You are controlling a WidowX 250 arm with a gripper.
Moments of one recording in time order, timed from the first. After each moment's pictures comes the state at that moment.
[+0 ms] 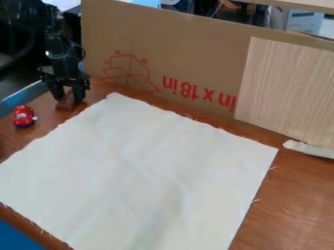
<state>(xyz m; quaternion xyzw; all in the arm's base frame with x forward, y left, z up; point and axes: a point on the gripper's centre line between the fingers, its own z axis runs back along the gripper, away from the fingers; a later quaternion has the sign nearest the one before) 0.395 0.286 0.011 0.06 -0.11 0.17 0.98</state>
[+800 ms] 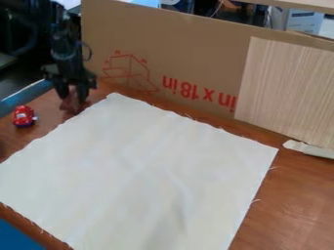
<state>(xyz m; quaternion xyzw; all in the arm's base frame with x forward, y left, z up) 0.395 0.258 0.031 0.09 -0.16 0.19 0.97</state>
